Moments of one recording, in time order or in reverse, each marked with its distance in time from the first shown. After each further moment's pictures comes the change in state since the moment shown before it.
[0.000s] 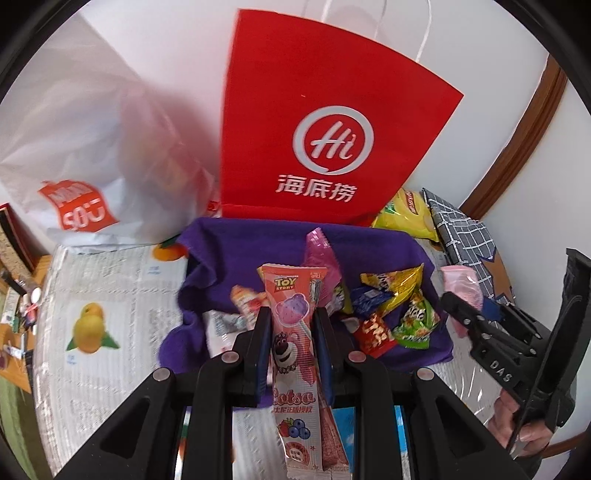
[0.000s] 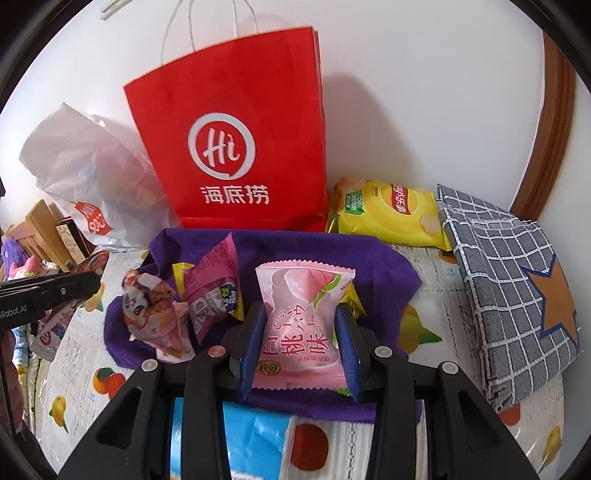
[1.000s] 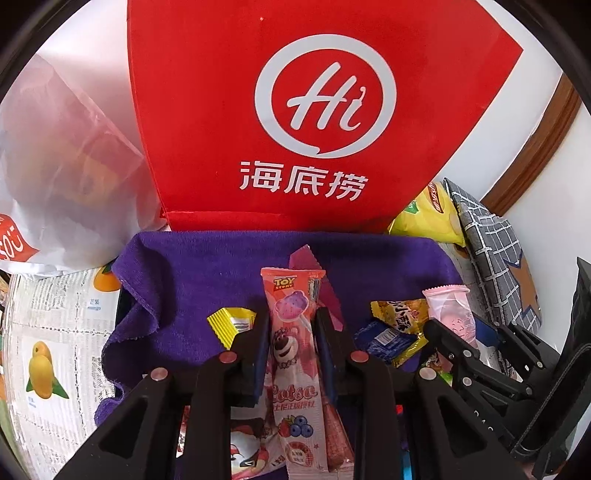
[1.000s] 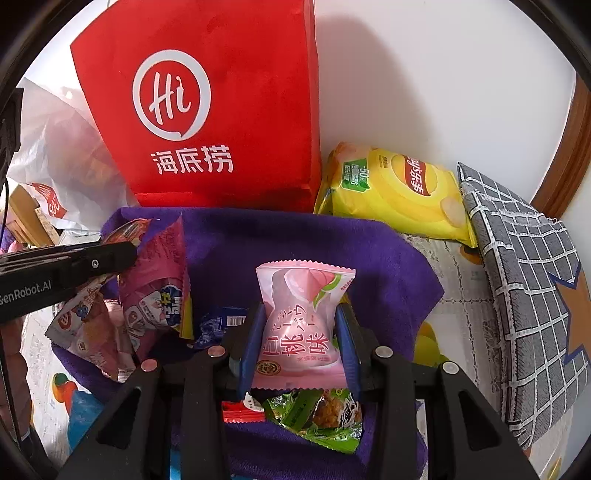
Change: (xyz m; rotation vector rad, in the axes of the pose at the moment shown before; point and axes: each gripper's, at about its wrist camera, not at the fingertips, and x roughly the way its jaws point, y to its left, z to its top) left arm 0.094 -0.022 0.031 0.008 0.051 0.027; right arm 0.080 -0.015 0.006 -0.028 0.098 -0.019
